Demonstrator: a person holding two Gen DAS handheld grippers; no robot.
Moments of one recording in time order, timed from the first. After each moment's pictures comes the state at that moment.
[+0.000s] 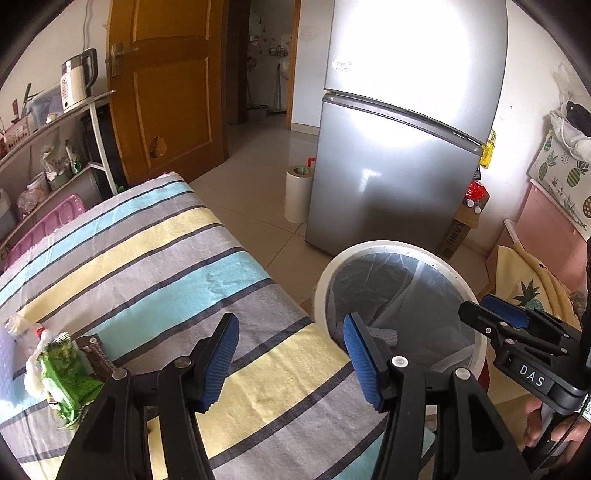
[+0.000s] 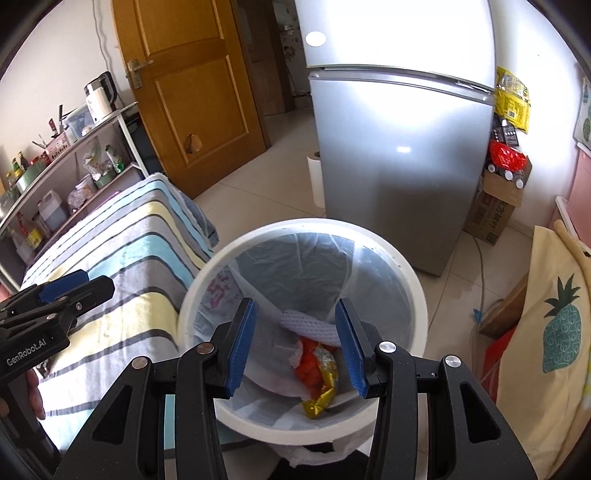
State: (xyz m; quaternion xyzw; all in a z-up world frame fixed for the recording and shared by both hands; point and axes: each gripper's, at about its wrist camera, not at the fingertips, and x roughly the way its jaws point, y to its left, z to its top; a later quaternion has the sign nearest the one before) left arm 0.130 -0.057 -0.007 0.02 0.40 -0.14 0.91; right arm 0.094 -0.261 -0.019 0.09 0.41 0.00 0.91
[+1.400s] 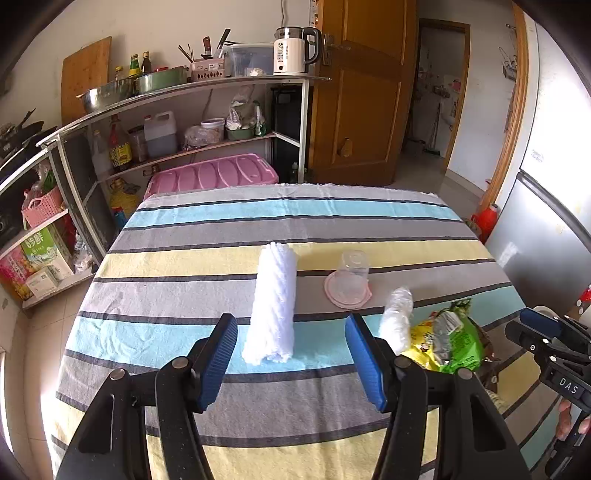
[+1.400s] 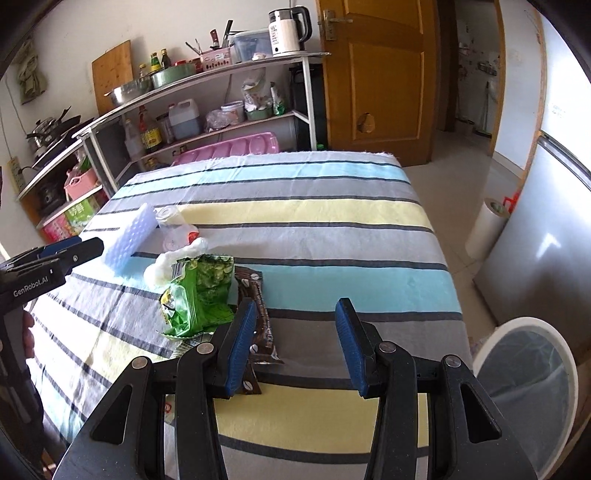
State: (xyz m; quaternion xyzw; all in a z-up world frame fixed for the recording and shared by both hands) left arm 0.063 0.236 0.003 -0.08 0.37 0.14 0.91; right arm 0.144 -0.006 -0.017 -0.05 0.41 0.27 0.87
